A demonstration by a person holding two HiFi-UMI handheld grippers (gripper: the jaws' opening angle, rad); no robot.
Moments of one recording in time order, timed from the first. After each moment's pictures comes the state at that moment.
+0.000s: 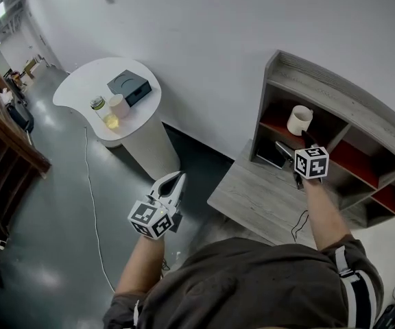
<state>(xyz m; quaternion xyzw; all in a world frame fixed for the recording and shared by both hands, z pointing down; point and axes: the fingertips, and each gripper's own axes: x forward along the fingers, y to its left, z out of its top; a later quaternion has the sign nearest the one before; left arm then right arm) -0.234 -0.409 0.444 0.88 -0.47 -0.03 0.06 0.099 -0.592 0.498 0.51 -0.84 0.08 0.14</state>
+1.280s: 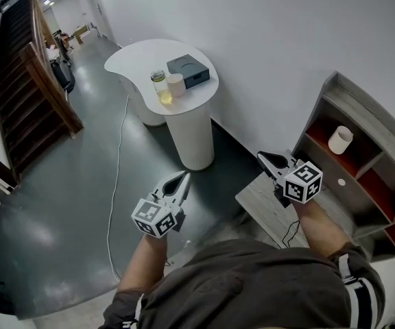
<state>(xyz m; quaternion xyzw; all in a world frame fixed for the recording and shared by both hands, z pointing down) -0.336 -0.309 0.436 0.81 -0.58 -0.05 0.04 -0.168 -0.439 0.437 0.15 -0.99 0.05 0.05</state>
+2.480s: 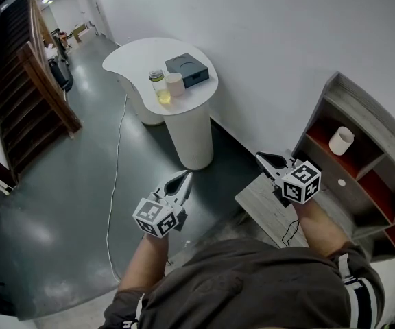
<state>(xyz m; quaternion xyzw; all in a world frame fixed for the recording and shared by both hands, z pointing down) -0.335 -0.321 0.437 0.81 -0.58 -0.05 0.05 -0.177 -0.444 0.442 0.15 -0.99 0.04 0.07</state>
